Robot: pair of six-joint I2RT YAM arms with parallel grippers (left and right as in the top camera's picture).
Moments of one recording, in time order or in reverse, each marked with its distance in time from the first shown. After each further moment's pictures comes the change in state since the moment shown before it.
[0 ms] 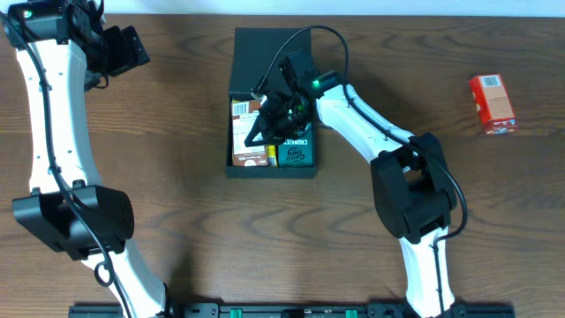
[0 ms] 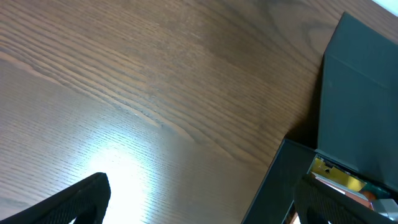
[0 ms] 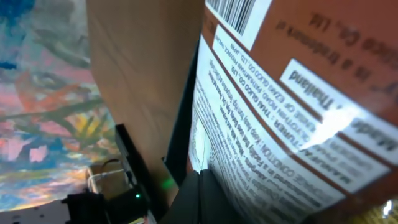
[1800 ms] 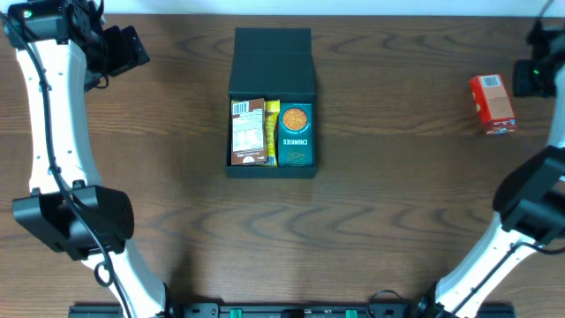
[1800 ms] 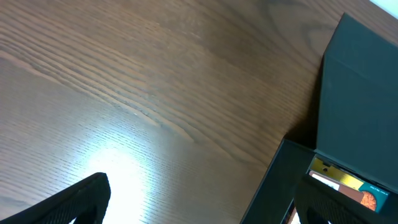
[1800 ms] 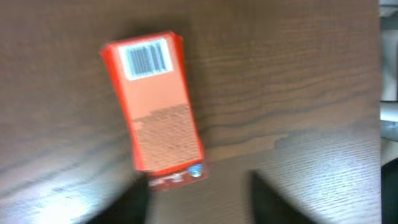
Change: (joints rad) left arm 0.000 0.000 0.000 0.000 0.000 -0.012; right arm -0.971 -0.012 0.381 -0.273 0.941 -0.664
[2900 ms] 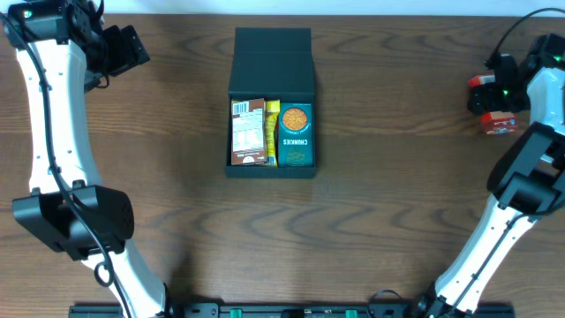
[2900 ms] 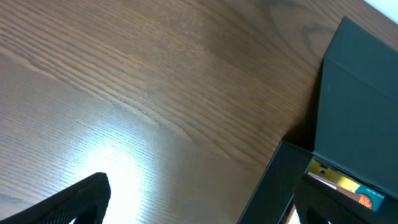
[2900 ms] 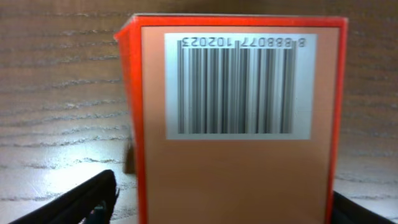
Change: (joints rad) left arm 0.000 0.000 0.000 0.000 0.000 -0.019; right arm 0.015 0.254 0.000 0.112 -0.173 -0.147
